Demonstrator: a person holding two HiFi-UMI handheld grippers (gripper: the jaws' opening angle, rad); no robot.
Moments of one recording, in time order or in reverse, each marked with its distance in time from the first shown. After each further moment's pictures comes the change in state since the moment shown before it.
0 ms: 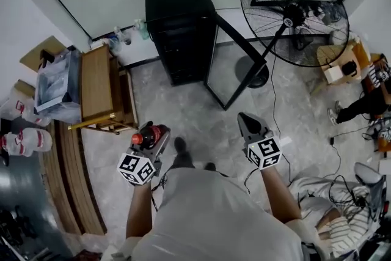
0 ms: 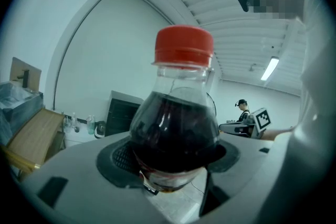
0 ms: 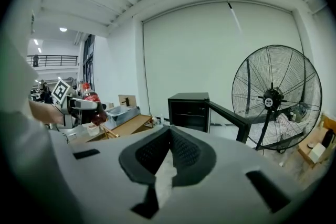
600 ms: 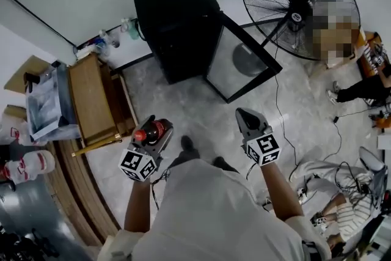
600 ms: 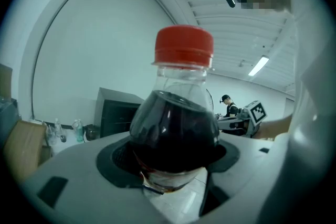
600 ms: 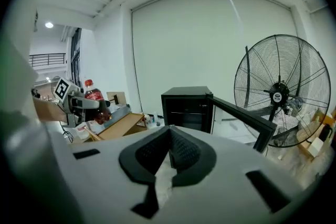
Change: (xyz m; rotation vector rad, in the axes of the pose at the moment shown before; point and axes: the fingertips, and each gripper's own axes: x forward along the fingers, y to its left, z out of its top) left arm 0.106 0.130 0.042 0.040 0.092 -0.171; right arm 0.153 -0.008 0.028 0.053 0.086 -0.079
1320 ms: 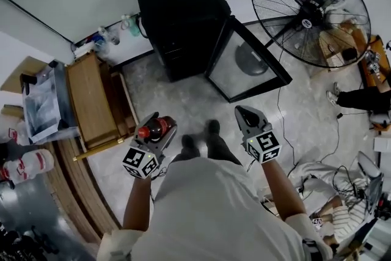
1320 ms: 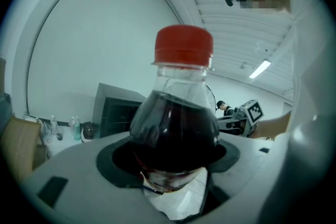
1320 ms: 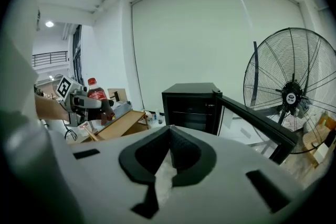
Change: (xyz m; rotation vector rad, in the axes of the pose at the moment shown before) left arm 0.037 0.056 0.006 -0.038 0.031 -0.030; right arm 0.076 -0.004 0.015 -0.013 0.059 0.041
